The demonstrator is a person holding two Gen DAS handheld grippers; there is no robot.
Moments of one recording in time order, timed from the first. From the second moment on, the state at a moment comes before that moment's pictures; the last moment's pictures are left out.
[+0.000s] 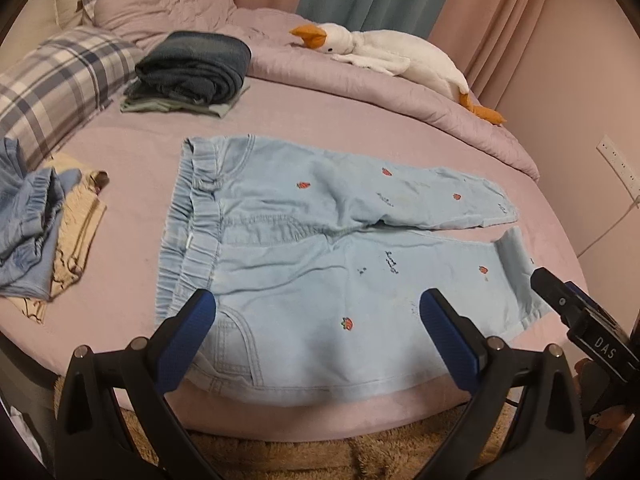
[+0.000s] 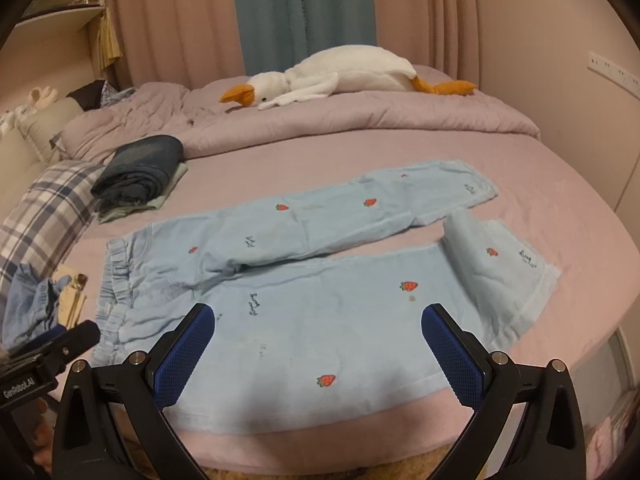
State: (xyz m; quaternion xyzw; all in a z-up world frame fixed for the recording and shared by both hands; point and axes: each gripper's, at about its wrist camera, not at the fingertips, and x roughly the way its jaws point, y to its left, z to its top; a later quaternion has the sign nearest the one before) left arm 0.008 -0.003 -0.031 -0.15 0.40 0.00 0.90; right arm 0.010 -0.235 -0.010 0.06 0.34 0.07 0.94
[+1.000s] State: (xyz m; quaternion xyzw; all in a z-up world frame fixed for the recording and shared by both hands) left arm 0.013 -0.006 -0.037 -0.15 0.42 0.00 0.89; right arm 0.009 -0.253 -0.021 0.09 0.36 0.05 0.93
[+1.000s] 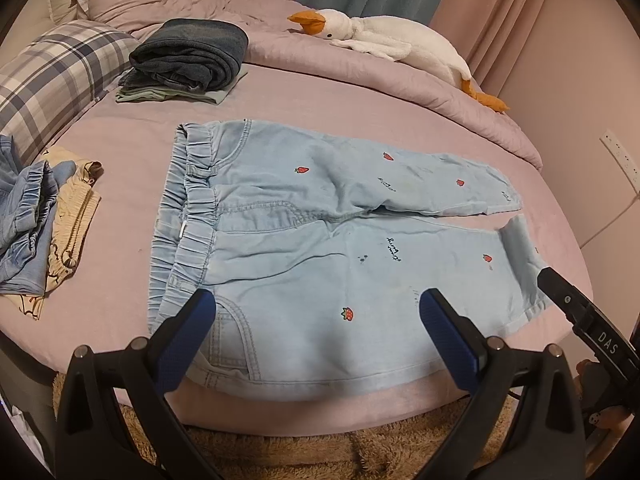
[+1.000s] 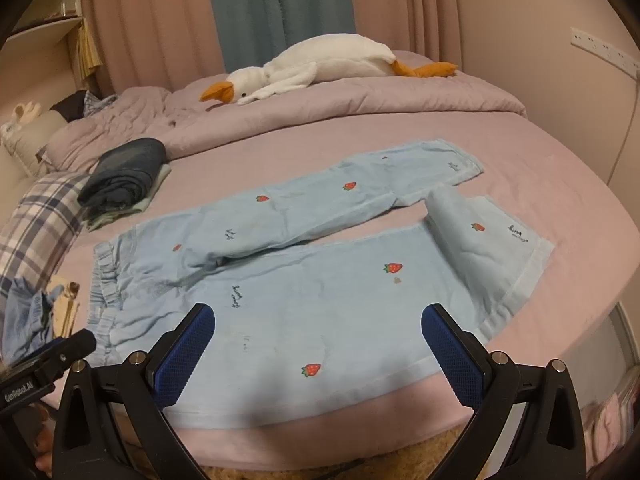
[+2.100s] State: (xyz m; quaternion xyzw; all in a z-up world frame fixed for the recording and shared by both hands) left arm 0.015 -0.007 -0.033 -0.14 0.42 0.00 0.90; right arm 0.010 -0.246 -0.023 0.07 0.36 0.05 0.93
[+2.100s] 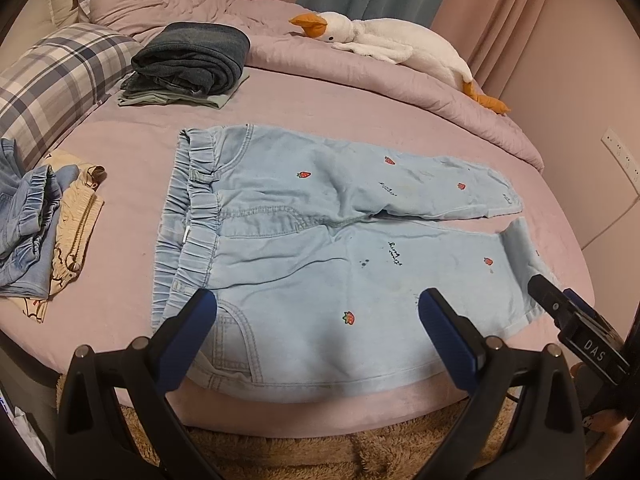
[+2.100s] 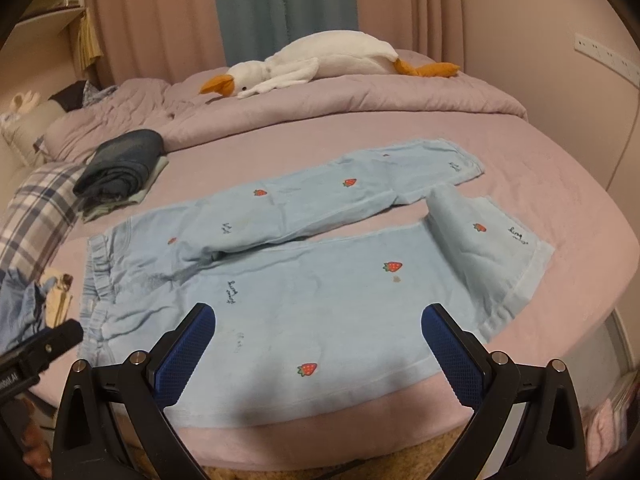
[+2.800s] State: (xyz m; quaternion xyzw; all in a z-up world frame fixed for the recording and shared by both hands) left arm 0.016 -0.011 -0.034 -0.13 0.42 0.01 0.90; right arm 0.010 -0.250 -0.022 0.07 0.37 0.03 0.93
